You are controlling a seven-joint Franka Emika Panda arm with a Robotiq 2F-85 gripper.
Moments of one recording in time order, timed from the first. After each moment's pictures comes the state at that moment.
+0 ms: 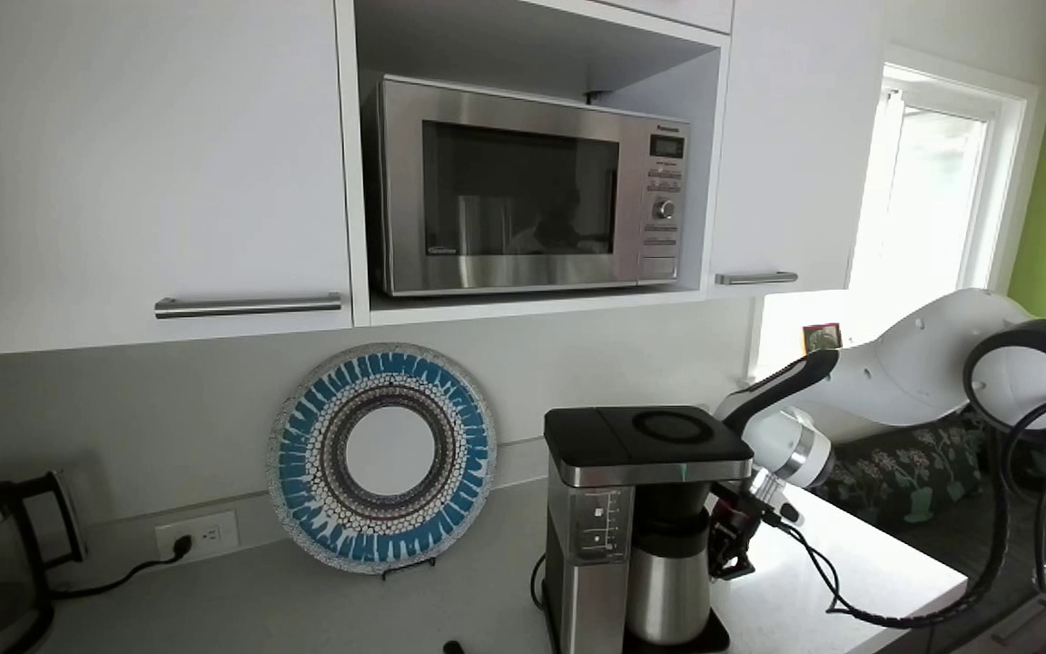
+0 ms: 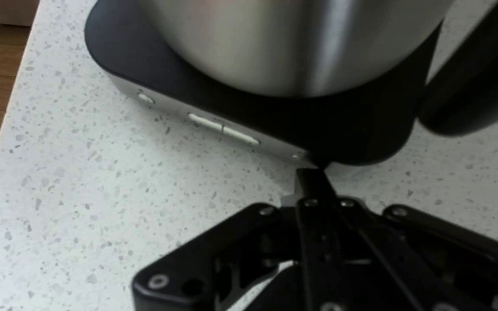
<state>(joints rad) -0.16 0.40 -0.13 -2.01 0.77 2.09 0.79</state>
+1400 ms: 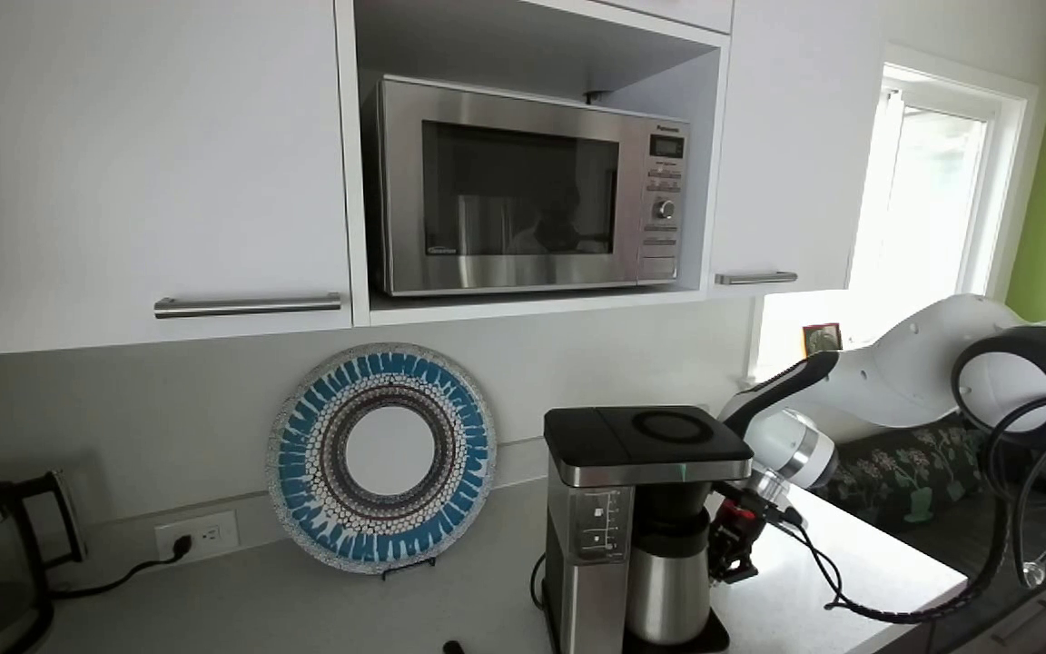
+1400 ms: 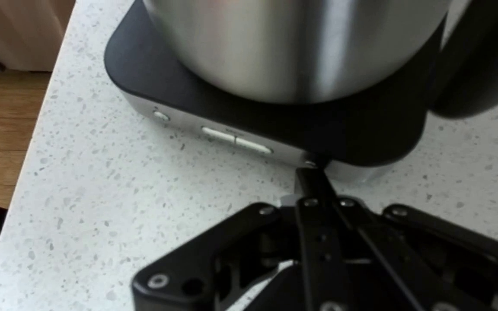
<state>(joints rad) -0.18 0.43 -0.15 -1.97 0.82 1.98 0.80</state>
